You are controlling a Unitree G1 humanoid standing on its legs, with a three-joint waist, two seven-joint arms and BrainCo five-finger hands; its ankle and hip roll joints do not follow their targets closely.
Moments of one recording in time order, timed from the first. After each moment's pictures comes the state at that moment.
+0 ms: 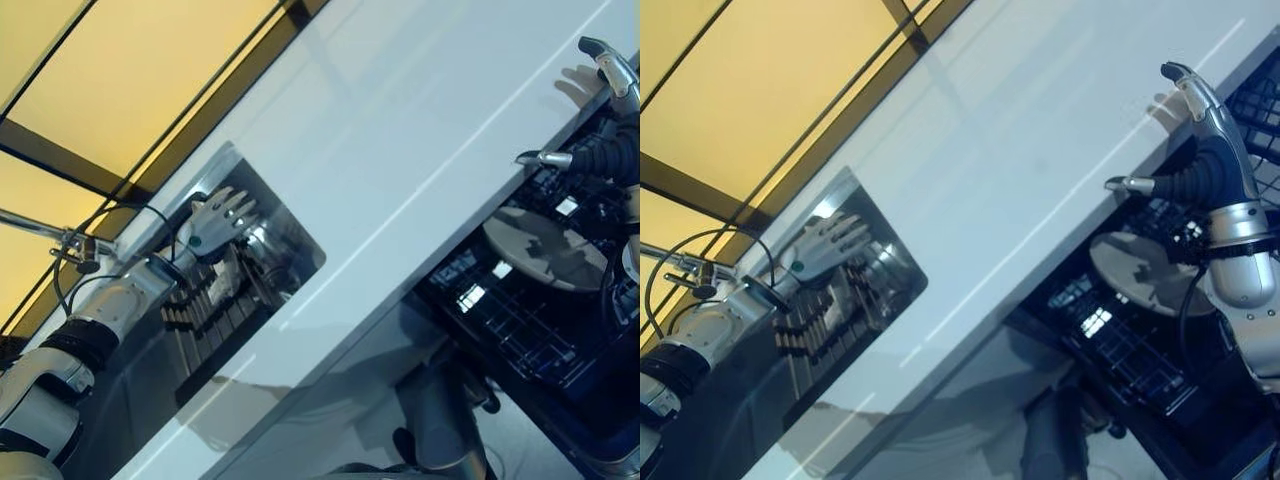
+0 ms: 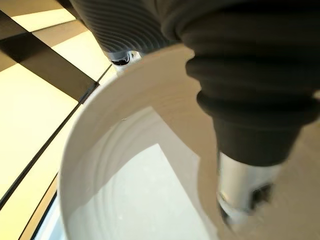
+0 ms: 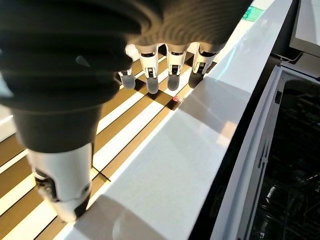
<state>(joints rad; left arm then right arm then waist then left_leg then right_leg) -0.61 0.95 -0.61 0.54 1.17 -0.19 0.58 -0.27 -1.08 -0.14 -0.24 0.01 -0.09 -0.23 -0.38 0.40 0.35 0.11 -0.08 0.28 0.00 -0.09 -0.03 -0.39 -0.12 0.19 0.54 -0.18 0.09</state>
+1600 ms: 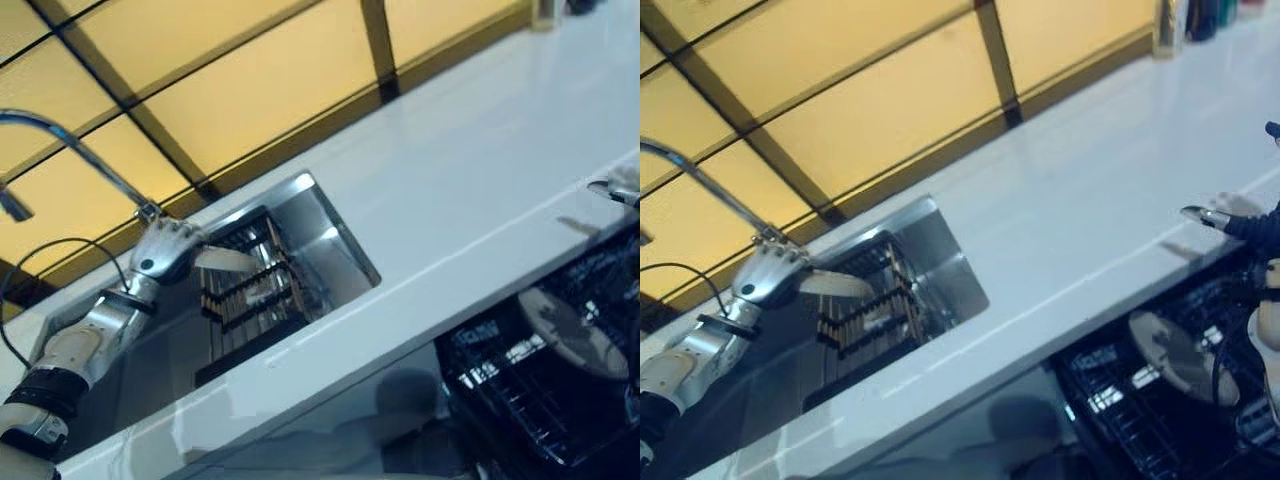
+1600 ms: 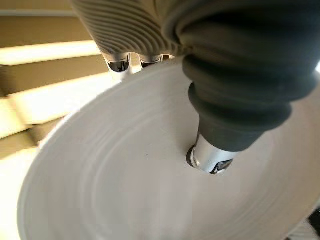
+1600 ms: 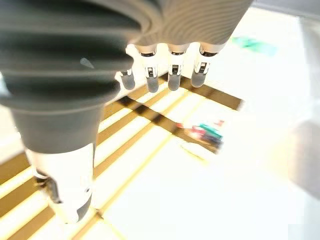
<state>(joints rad) -0.26 0.98 -0.29 0.43 0.82 -0.24 0.63 -0.01 -0.91 -0.37 -0.16 0.01 -0.06 -0.31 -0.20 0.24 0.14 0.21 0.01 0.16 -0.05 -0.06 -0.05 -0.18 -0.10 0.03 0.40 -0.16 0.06</state>
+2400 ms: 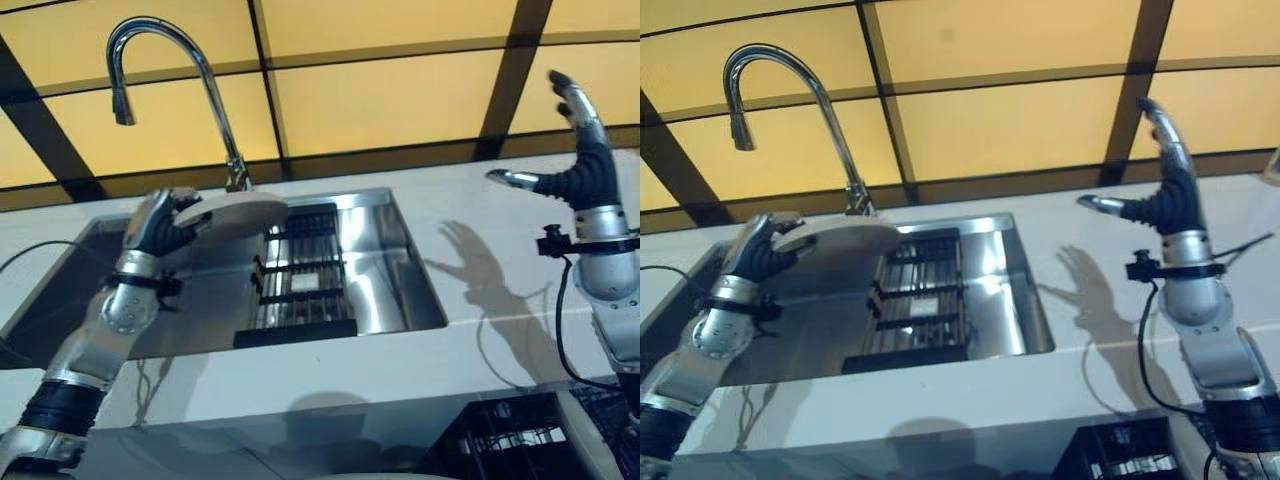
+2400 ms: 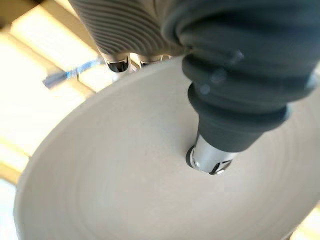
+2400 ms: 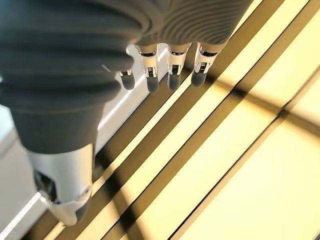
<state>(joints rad) -0.23 0.72 -0.08 0.05 0.09 -0.23 0.21 -0.34 -0.79 0.00 -0.26 0.02 -0.13 -0.20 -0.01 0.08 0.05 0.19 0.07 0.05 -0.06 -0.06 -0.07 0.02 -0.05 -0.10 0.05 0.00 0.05</state>
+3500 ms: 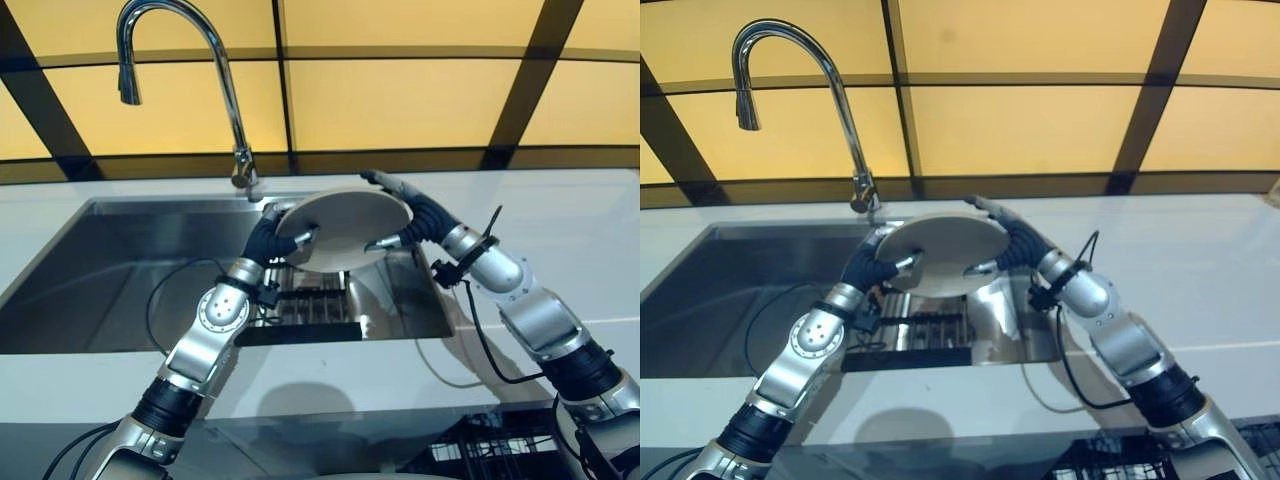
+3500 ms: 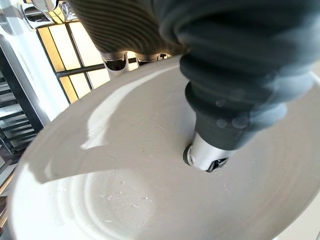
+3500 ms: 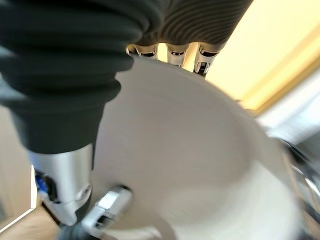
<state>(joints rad) -0.29 0.45 -0.29 -0.08 -0.19 -0.09 0.06 -0.46 -0.68 0.35 -0.18 0.08 0.14 0.19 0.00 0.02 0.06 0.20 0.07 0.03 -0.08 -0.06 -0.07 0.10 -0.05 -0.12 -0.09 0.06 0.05</state>
